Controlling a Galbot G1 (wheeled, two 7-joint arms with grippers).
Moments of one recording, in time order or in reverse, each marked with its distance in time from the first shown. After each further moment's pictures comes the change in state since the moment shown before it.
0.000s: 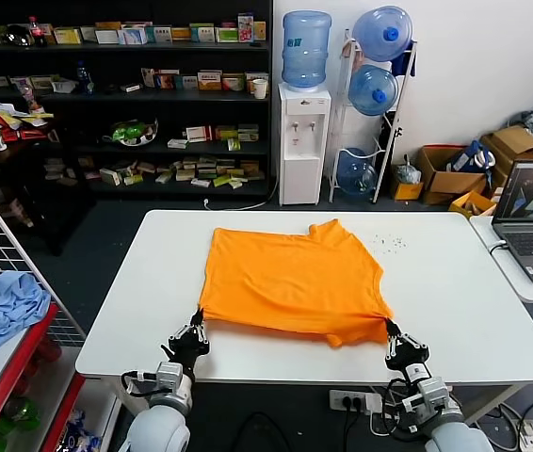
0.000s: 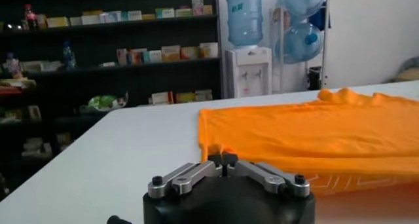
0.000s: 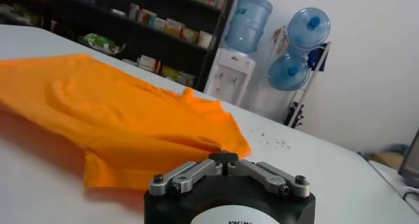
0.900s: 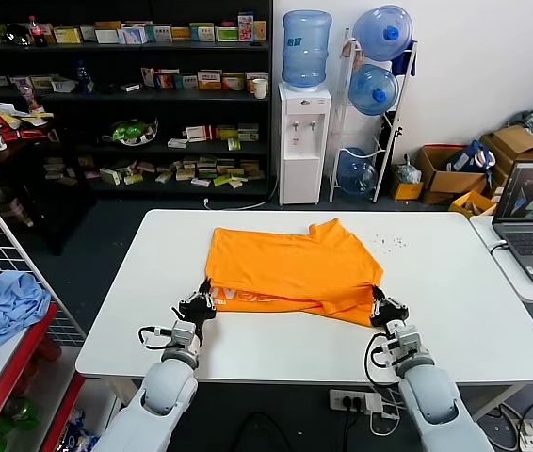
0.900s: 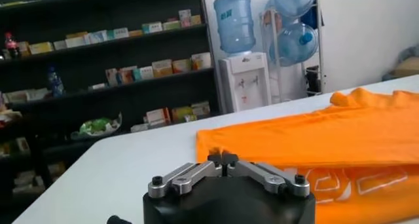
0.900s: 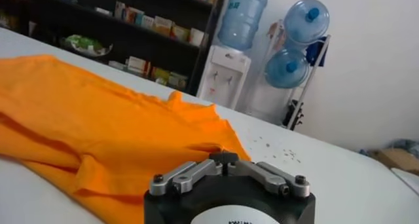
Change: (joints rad) left arm -0.219 0.026 0.065 0.172 -0.008 0.000 0.025; right arm 0.223 0.014 -0.092 -0.175 0.081 -0.079 0.015
